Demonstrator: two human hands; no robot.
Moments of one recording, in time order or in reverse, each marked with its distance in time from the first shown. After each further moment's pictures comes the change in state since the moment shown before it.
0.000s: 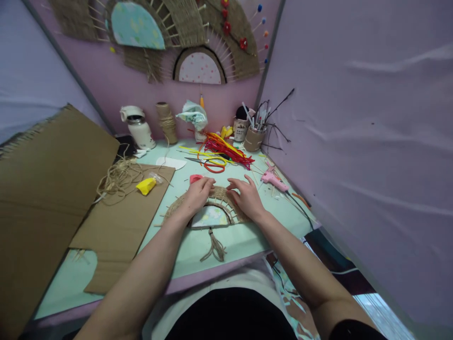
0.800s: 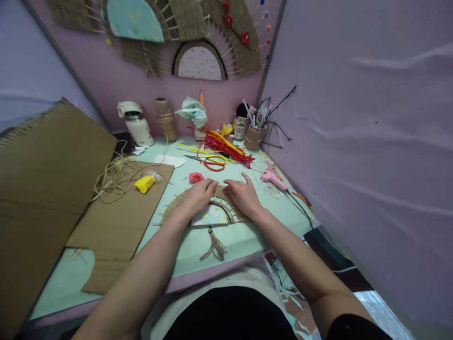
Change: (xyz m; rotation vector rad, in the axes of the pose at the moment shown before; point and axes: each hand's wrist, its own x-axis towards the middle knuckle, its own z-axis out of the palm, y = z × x) left_hand -0.005 0.005 -0.001 0.306 -0.105 0.041; right_hand 0.005 -0.003 0.006 -0.164 -0.092 -0.072
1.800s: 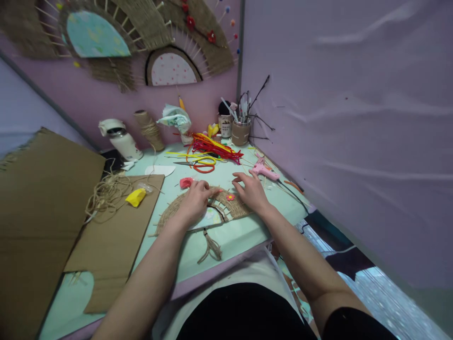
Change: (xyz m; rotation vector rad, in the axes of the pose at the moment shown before) left_hand -0.003 0.004 0.007 0.565 -0.167 0.320; right_hand -0.024 0.029 -0.020 0.138 0.218 0.241
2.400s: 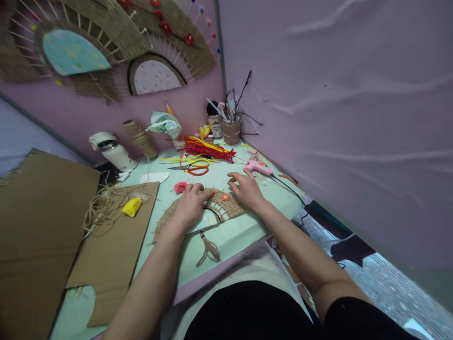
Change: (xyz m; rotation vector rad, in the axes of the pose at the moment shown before) left_hand 0.005 0.008 -0.004 0.206 -0.065 -0.012; right_hand -0.003 0.005 -0.004 0.015 -0.005 0.034
